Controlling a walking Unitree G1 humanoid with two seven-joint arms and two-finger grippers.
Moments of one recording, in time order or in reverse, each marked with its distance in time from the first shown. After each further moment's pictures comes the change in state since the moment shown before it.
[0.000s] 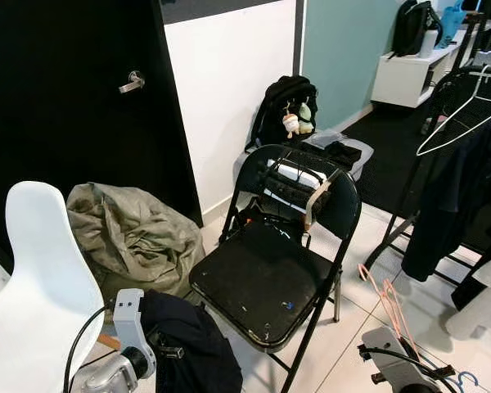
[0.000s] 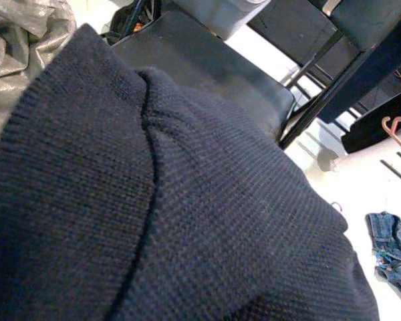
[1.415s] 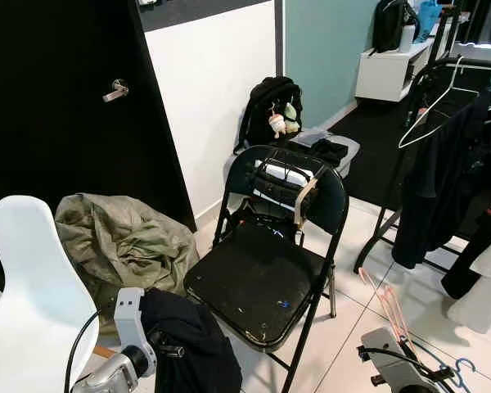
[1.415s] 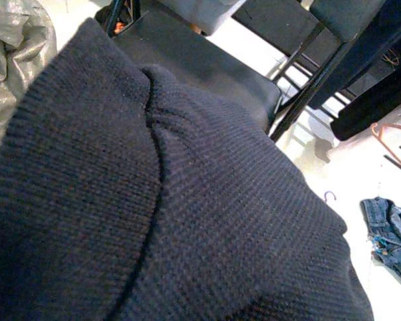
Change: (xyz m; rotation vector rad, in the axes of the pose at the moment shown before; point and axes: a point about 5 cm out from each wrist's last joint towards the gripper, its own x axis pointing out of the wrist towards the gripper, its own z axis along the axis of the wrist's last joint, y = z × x) left arm 0.002 -0.001 0.001 0.000 0.001 -0.027; right arm 0.002 0.003 -0.004 -0.007 0.034 0.008
